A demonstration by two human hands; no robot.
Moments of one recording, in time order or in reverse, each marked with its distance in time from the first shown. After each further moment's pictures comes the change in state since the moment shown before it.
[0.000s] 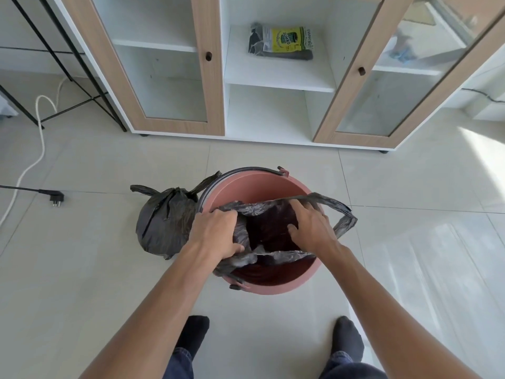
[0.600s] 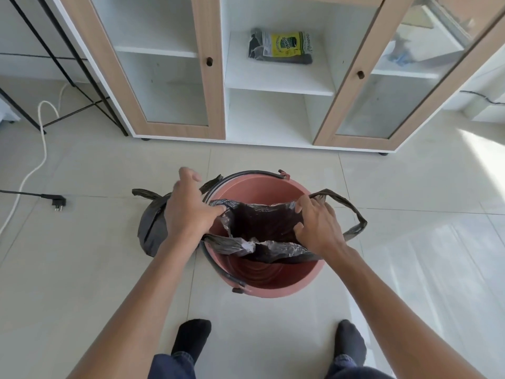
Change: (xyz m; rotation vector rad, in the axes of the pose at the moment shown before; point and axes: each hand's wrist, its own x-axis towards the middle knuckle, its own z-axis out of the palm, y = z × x) left_hand 0.003 -0.033 -0.030 -0.726 0.420 -0.404; right_hand -0.001 0.003 -0.009 -0.016 0.128 -0.034
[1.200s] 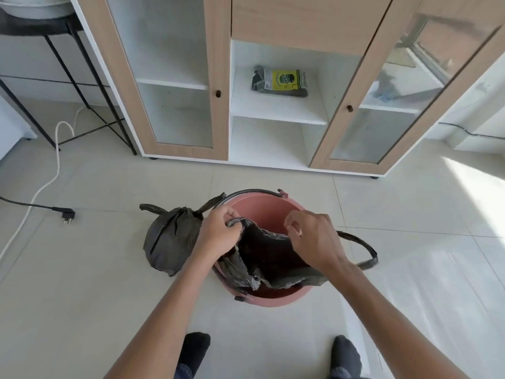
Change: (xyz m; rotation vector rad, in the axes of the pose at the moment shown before) left_hand -0.027 0.009 0.010 -0.348 -0.280 0.002; right_hand -0.031 -0.032 -0.047 0.075 0.218 -0.165
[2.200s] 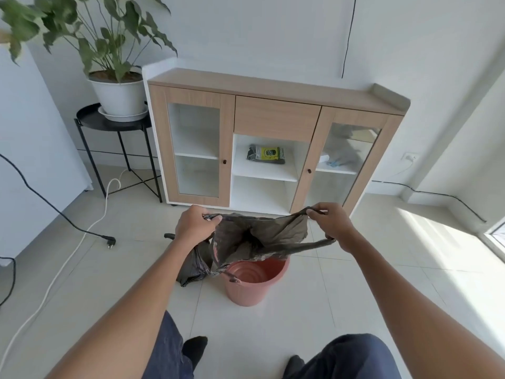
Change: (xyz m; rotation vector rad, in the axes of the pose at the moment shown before) left_hand -0.202 0.087 -0.111 0.190 0.269 0.154; right_hand -0.125 -0.037 -0.240 0.560 0.114 0.312
